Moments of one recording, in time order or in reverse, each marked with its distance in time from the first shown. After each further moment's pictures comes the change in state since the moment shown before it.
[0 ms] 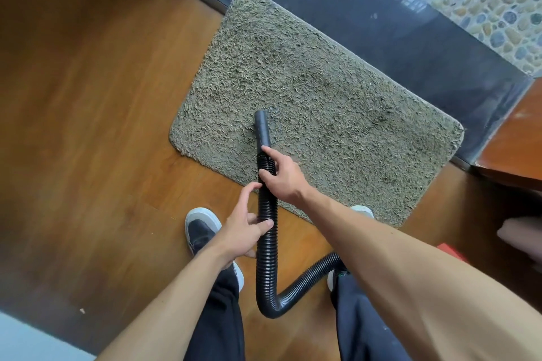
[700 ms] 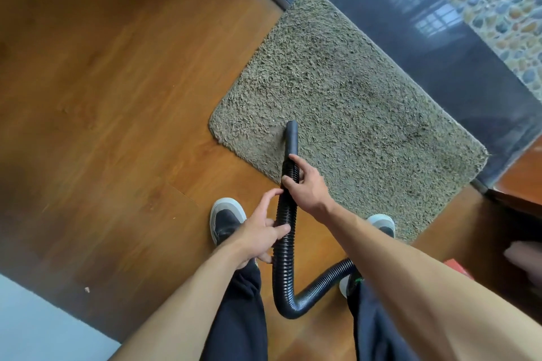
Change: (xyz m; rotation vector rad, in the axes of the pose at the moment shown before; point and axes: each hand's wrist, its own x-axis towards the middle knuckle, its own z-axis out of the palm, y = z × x) left_hand -0.012 -0.042 -0.063 -0.141 -0.152 -0.042; right_hand -0.013 -0.026 0.062 -0.031 0.071 0.069
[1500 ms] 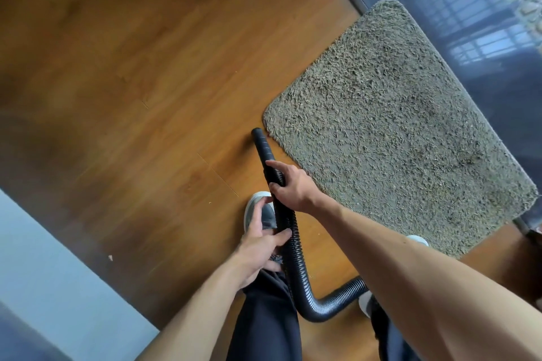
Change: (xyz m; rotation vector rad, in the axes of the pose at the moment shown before) left_hand -0.028 -0.073 -0.060 -0.522 0.175 -0.026; right_hand 0.012 -0.065 0.105 -0.465 -0.299 -0.197
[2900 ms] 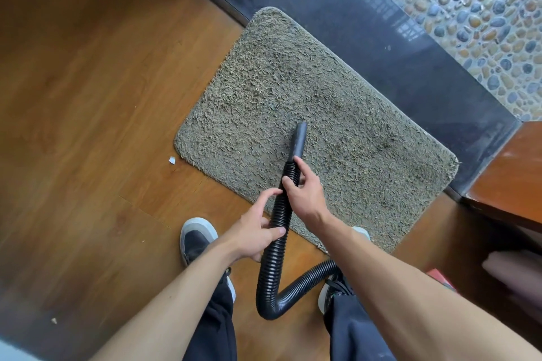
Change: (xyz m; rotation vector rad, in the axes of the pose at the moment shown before) left_hand 0.038 0.065 0.162 0.723 -0.215 0.108; right_hand -0.062 0.142 -0.105 0.776 0.466 0.293
